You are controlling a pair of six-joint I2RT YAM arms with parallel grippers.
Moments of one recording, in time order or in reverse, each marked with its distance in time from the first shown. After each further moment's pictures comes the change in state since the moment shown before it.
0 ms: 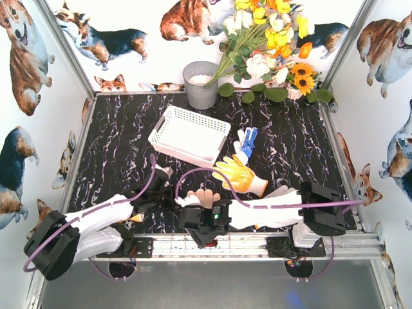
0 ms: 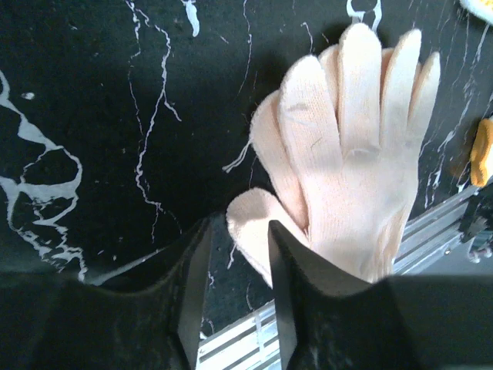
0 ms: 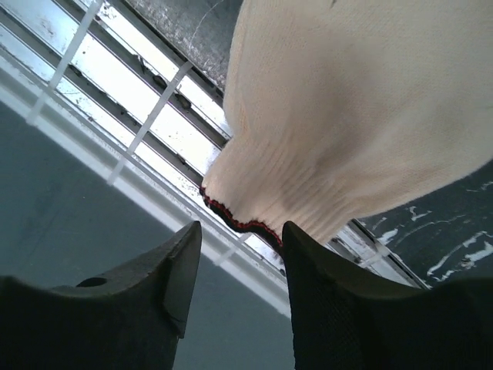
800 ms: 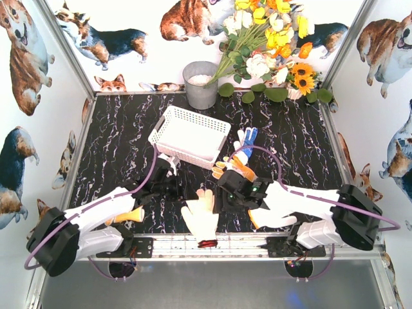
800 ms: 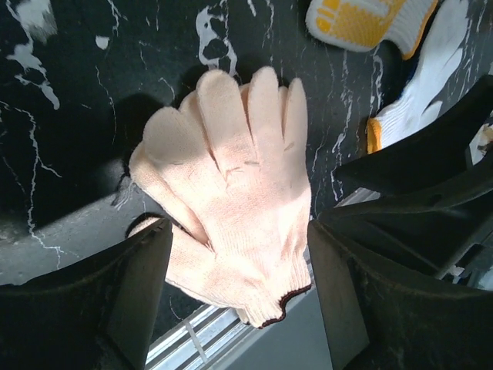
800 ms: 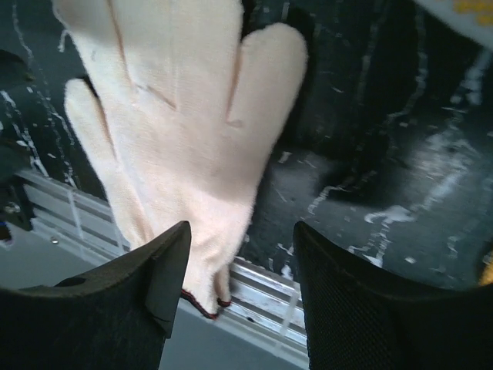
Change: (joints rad) left arm 0.012 0.014 0.139 0.021 0.100 0.003; right arm -0.447 -0.331 -0.350 0.201 -0.092 0.210
